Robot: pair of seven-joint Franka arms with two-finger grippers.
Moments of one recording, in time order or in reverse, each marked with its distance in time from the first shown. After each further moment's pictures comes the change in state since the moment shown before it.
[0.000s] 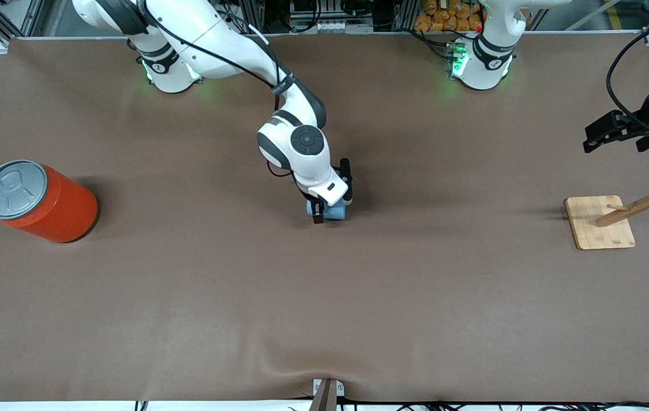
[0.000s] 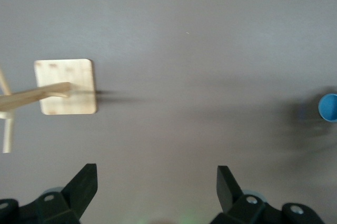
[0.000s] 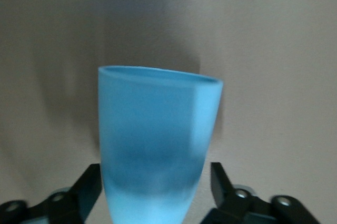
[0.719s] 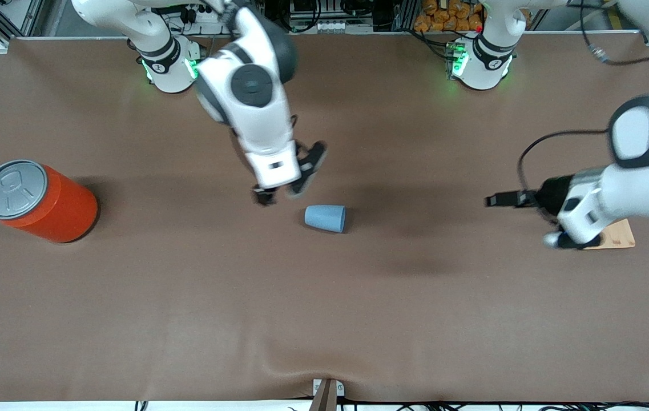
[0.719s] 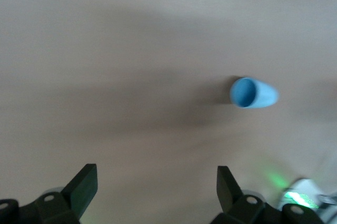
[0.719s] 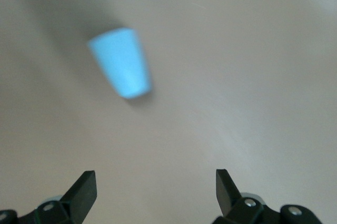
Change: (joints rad) left arm -0.026 0.359 -0.017 -0.045 -0.496 0.185 0.008; right arm -0.116 -0.372 -0.072 0.050 0.089 -0.477 0.447
